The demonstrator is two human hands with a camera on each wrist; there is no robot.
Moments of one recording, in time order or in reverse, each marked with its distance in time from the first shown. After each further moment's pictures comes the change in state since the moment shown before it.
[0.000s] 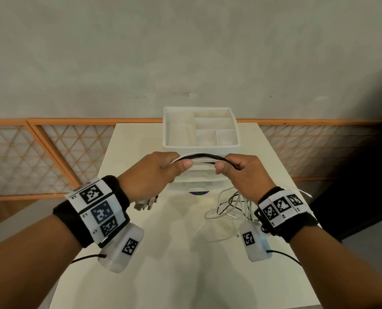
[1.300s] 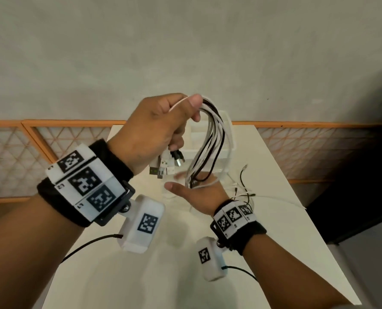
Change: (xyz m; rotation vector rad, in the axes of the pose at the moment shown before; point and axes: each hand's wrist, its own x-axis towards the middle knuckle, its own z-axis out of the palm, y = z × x) left_hand 0.015 0.085 -0.025 -0.531 0.171 0.269; right_hand 0.012 0.029 0.071 -0.228 -0.089 0.300
